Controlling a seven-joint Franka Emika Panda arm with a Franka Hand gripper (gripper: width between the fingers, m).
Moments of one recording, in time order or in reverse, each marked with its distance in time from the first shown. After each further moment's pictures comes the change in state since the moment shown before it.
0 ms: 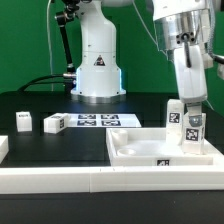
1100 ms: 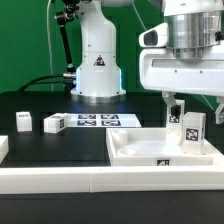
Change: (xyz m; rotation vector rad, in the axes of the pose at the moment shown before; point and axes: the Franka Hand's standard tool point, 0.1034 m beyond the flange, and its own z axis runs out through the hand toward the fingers) arm -0.001 0.008 -0.001 -0.142 0.045 -0.982
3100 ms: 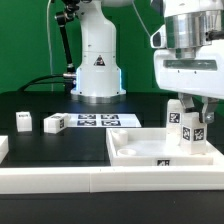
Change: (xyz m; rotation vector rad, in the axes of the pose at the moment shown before) arm 0.001 -0.007 0.001 0.075 0.015 0.545
